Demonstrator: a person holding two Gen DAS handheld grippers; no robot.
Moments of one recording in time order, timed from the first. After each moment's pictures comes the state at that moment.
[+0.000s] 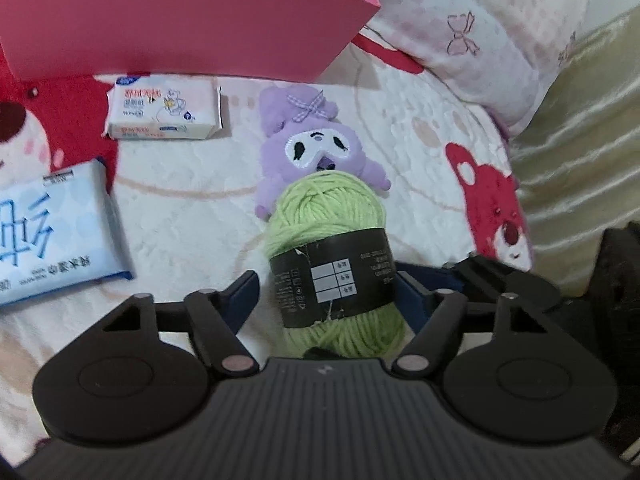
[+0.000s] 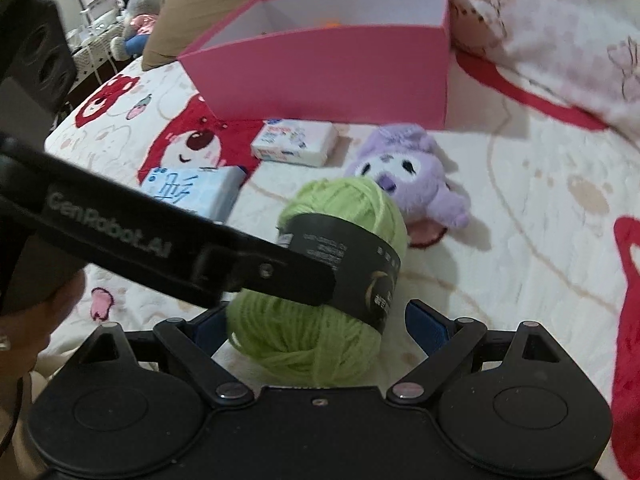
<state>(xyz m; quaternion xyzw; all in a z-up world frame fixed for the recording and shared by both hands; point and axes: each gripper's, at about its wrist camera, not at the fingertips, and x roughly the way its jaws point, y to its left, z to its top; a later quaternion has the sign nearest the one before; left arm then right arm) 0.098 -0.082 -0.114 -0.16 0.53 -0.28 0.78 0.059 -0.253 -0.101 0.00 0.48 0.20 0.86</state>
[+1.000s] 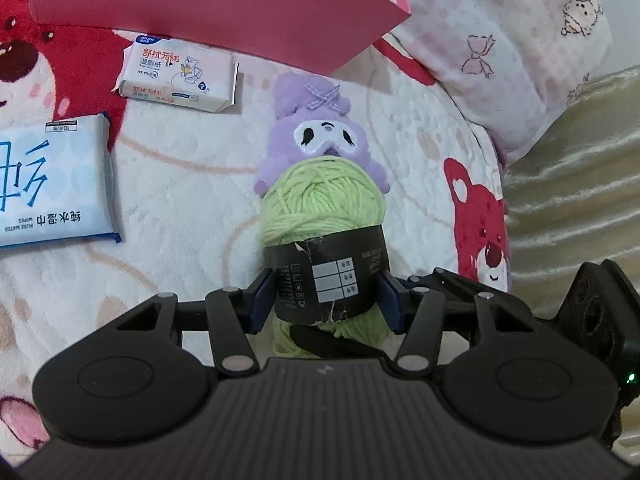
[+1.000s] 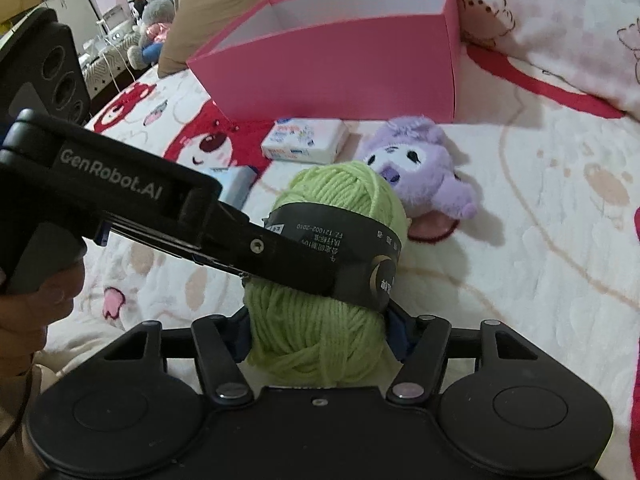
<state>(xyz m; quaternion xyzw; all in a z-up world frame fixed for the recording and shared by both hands) 0.097 -0.074 -0.116 -0.22 0.56 -0.25 0.76 0.060 -0.264 -0.106 0.02 0.46 0.25 0.85</state>
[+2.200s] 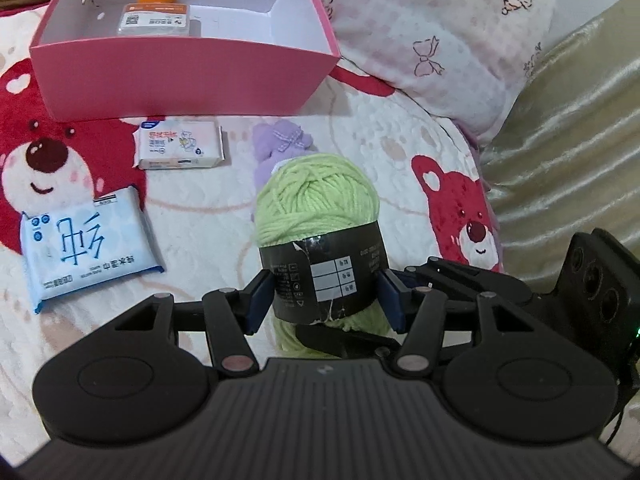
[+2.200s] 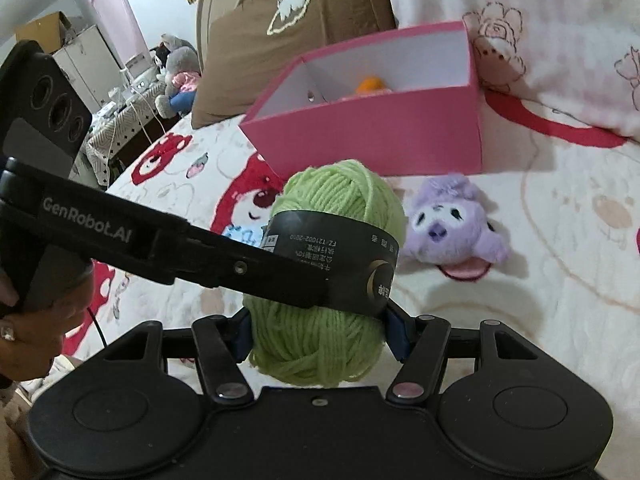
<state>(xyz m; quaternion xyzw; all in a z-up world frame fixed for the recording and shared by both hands) 0.078 -0.053 -0.035 -0.14 0.53 -0.28 0.79 0.036 -0.253 -0.057 0.08 0.42 0.29 0.86</state>
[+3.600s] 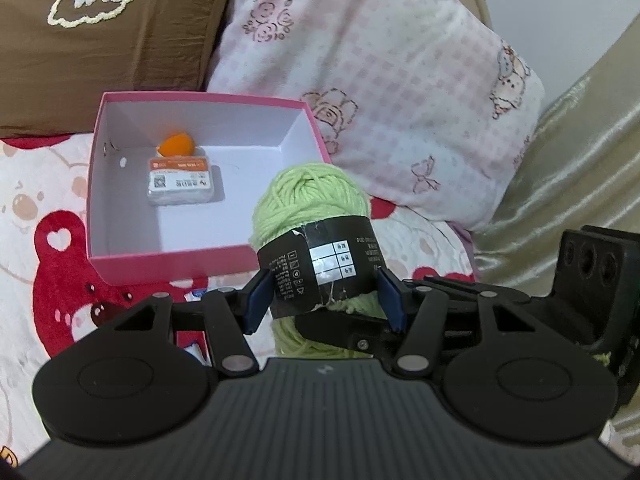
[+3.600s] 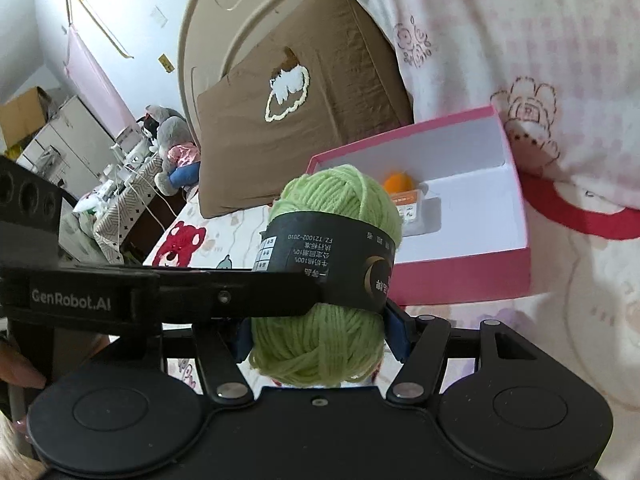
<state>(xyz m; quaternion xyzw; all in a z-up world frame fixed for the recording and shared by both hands) 0.168 -0.001 0.072 -0.14 0.44 -0.26 0.85 0.133 -0.204 0.042 0.16 0.40 0.26 0.86</state>
